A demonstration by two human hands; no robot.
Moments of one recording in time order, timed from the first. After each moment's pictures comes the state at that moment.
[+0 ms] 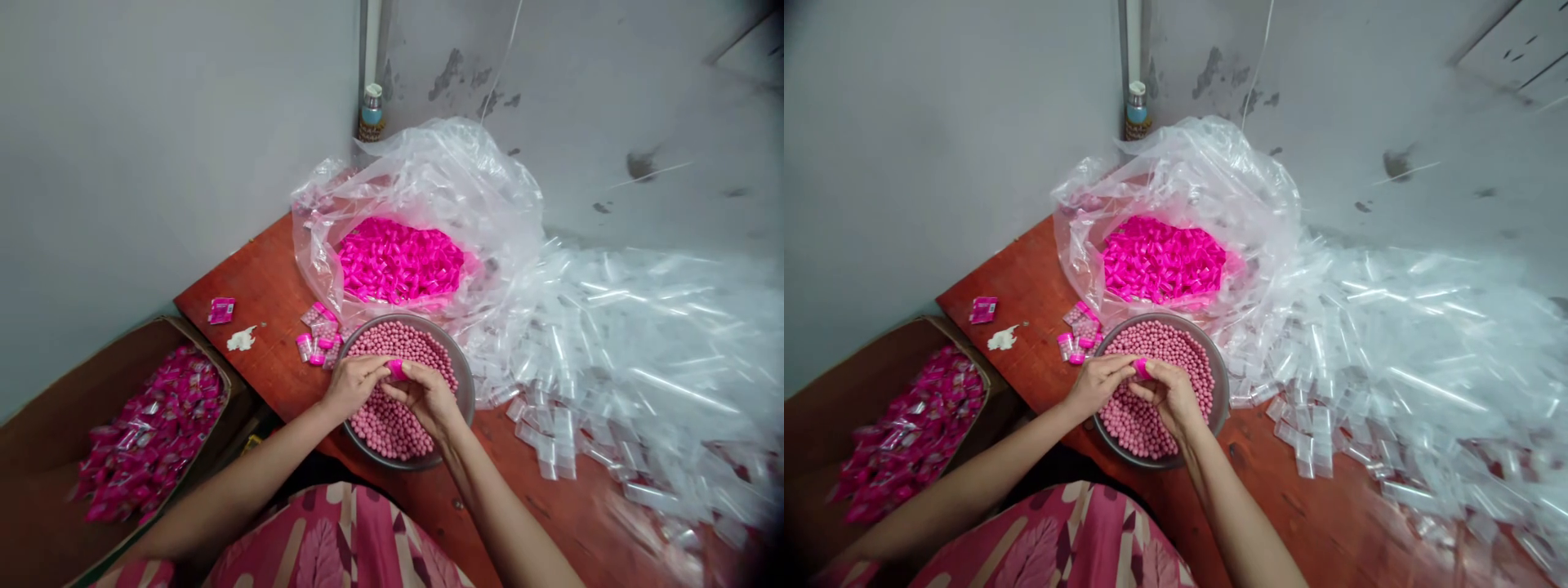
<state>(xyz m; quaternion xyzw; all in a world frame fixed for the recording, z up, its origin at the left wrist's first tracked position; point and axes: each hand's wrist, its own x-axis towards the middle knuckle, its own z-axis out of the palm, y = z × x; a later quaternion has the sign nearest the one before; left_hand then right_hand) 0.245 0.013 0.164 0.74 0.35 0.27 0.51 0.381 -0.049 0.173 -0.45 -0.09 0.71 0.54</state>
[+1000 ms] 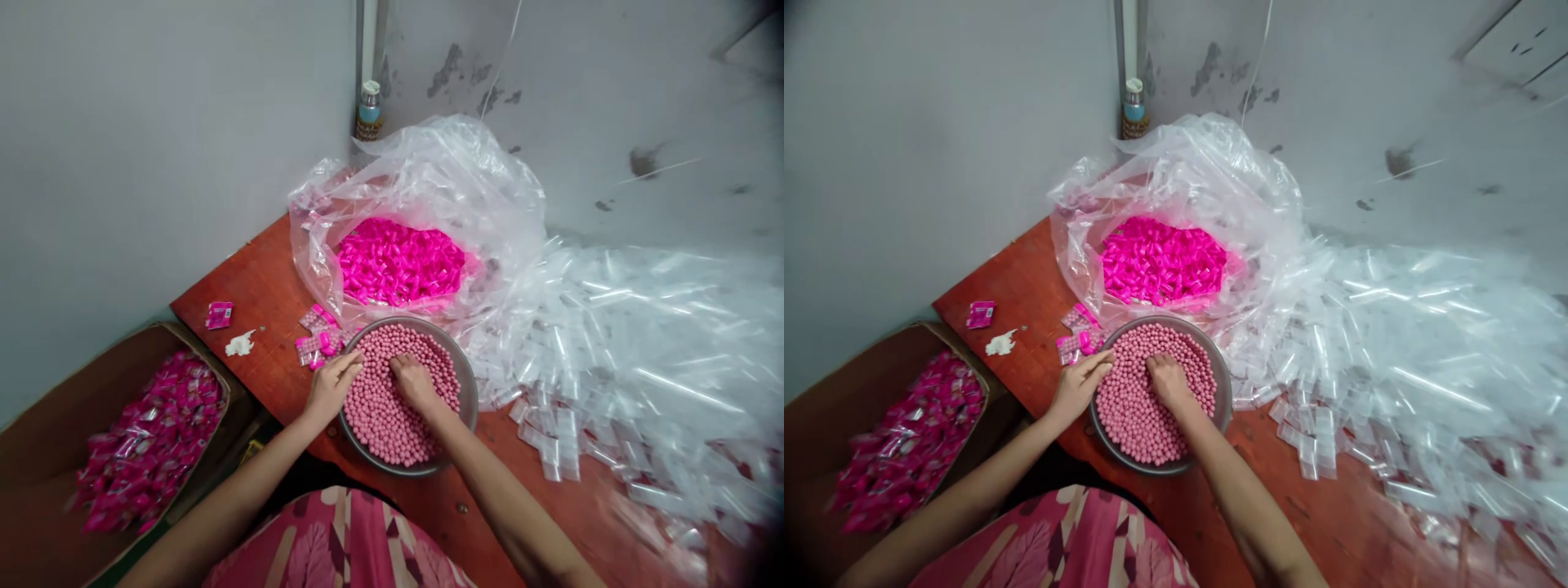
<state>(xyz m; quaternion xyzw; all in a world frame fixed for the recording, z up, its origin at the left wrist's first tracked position) 0.213 0.017 0.137 0.68 0.48 0.28 0.47 0.407 -0.029 0.082 -0.70 -0.64 0.29 0.14</state>
